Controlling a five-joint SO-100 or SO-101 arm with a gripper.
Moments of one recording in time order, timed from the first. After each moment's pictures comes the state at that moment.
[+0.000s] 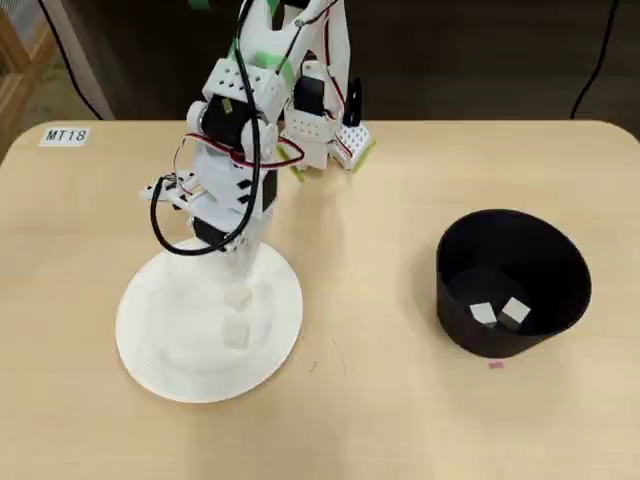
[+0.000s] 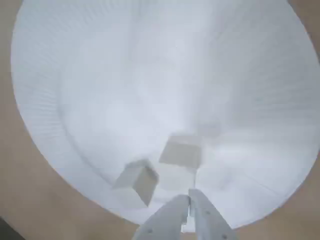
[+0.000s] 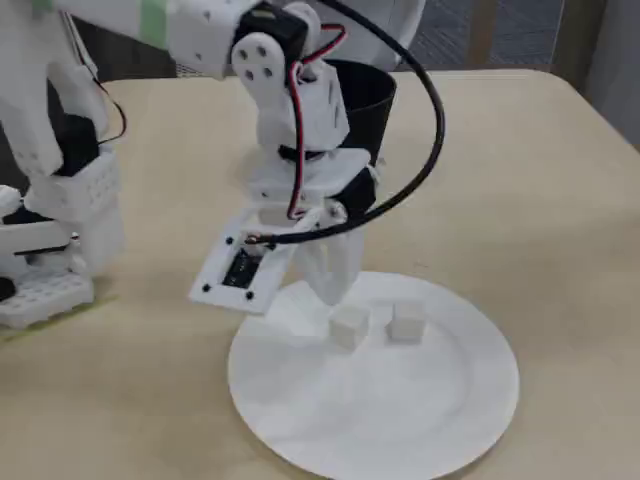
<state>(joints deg) 23.5 95.6 108.0 60.3 8.3</state>
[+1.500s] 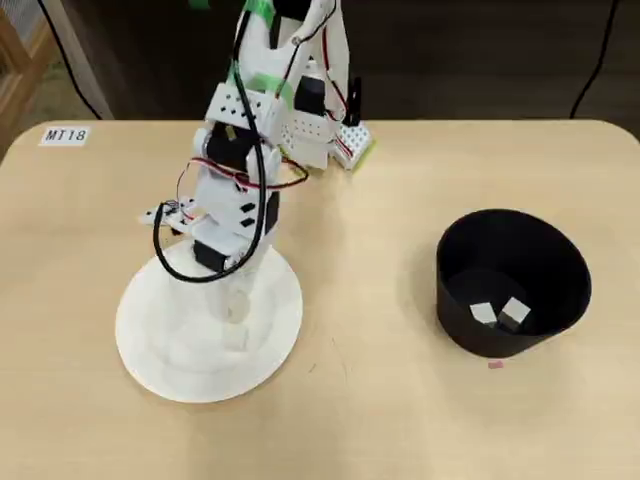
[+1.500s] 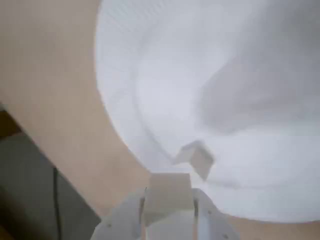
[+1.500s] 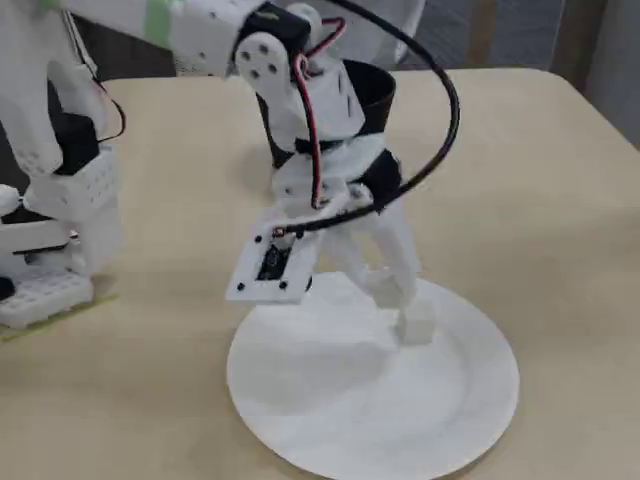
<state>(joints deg) 23.0 100.7 108.0 50.3 8.2</state>
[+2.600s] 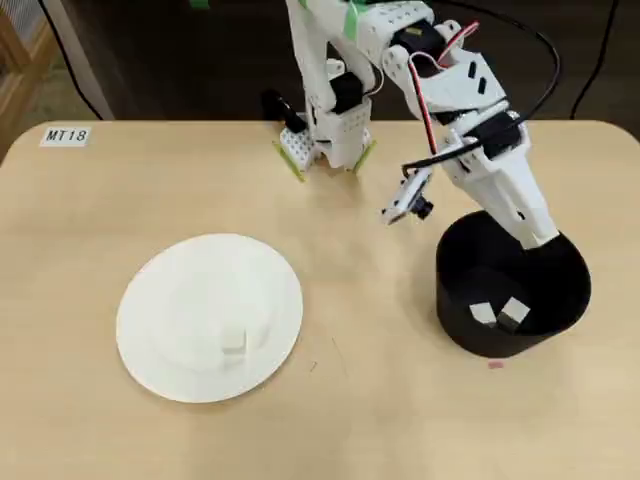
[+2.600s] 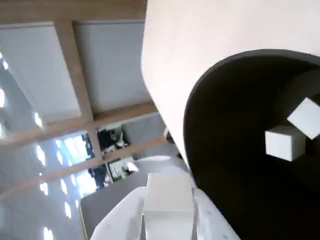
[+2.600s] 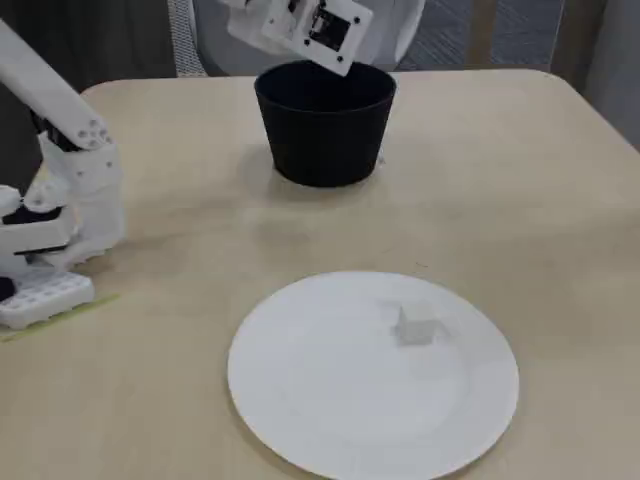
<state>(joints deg) -37.3 117.9 126.8 17.8 1.0</state>
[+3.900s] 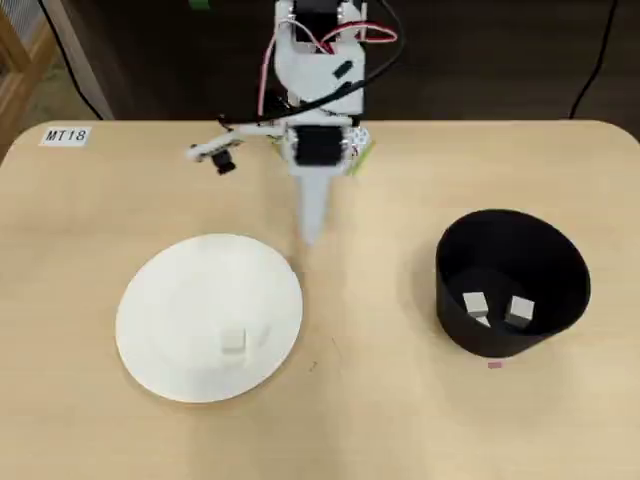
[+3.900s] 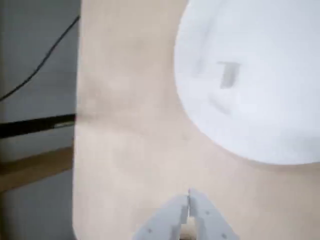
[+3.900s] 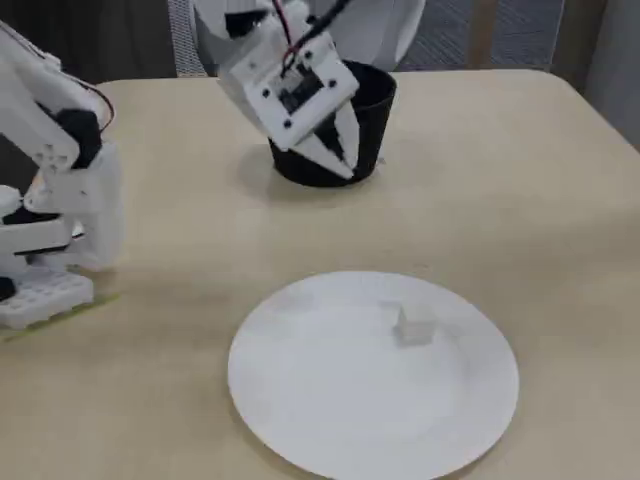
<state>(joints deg) 9.5 127.1 119.8 58.2 -21.3</state>
